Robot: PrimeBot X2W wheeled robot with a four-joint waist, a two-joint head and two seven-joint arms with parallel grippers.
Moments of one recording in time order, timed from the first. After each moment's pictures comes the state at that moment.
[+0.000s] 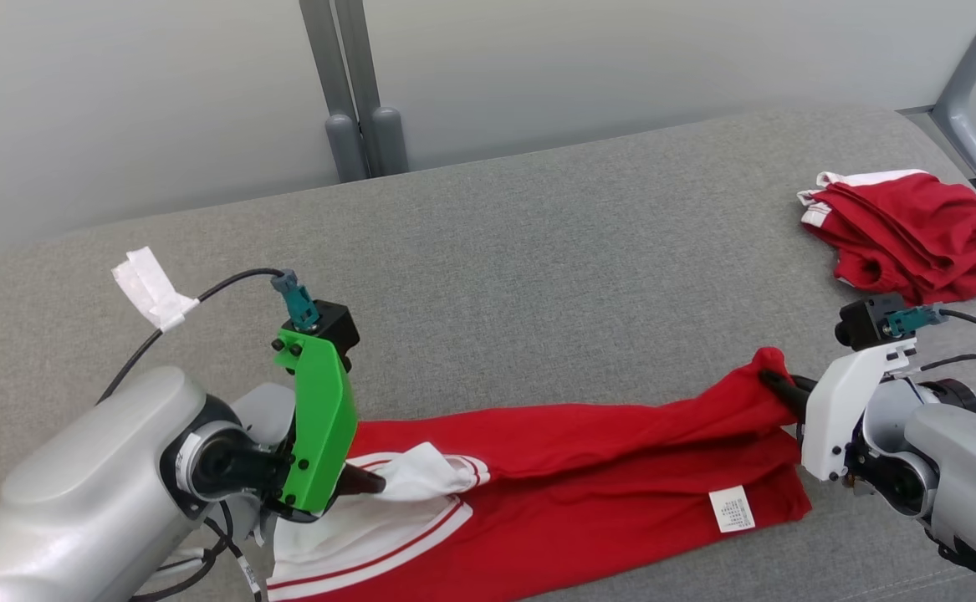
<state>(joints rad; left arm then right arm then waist) -0.78 0.59 -1.06 0.19 -1.39 -0.03 1.00 -0.75 -0.61 1.25 0.69 1.35 0.13 -0.03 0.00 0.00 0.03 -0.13</state>
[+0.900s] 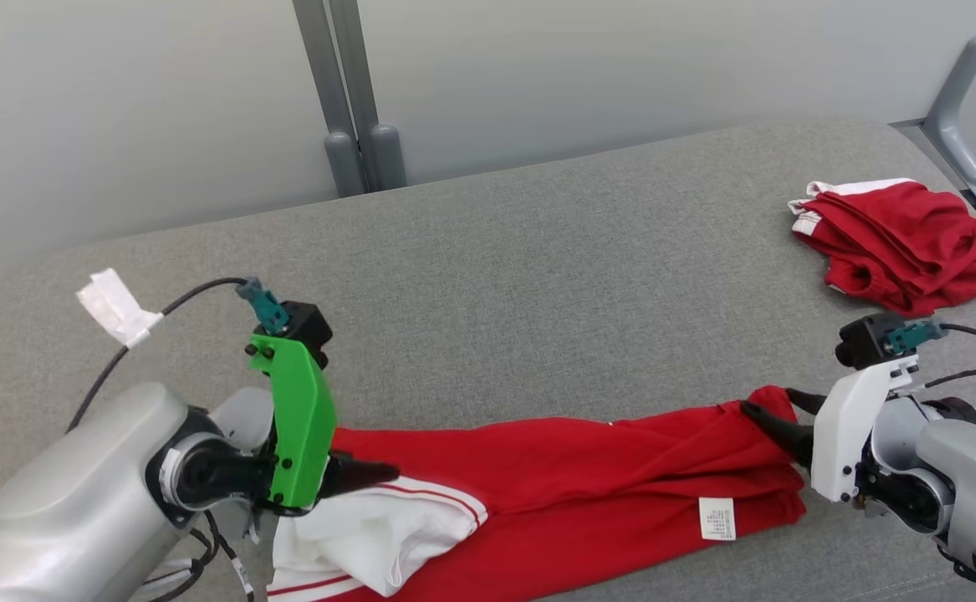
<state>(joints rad) -0.73 0.59 -1.03 0.24 -1.40 -0.05 0.90 -0.72 -0.66 1.27 0.61 1.36 0.13 0.04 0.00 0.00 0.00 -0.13</state>
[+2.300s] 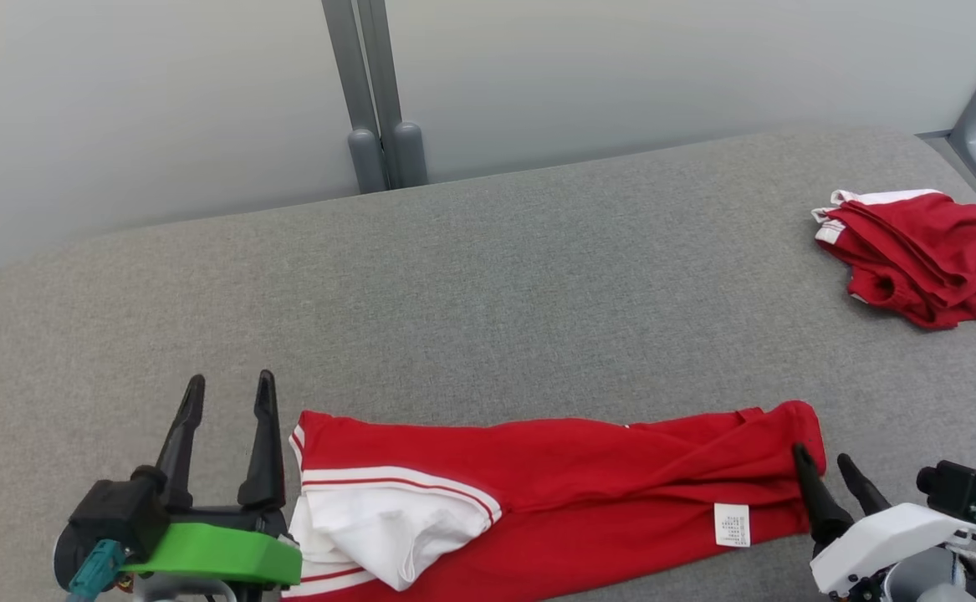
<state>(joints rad) -0.01 0.22 -0.23 0.04 -0.47 0.05 -0.26 -0.07 -0.28 0.20 0.49 0.80 0.13 -0.20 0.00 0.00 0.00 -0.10</state>
